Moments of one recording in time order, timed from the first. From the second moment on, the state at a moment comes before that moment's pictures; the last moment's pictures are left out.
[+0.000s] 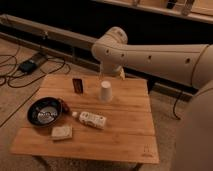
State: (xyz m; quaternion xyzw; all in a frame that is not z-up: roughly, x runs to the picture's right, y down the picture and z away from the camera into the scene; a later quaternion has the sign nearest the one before) arm 0.036 -0.049 0.720 -0.09 0.15 0.74 0.65
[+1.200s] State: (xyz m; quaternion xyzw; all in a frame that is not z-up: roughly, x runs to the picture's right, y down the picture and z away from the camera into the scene) arm -0.005 -0.051 0.850 -0.16 0.19 0.67 0.70
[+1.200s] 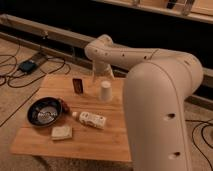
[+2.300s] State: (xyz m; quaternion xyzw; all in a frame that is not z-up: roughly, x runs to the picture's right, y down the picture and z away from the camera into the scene) arm 0.015 -0.018 0.903 -0.24 0.25 0.68 0.65
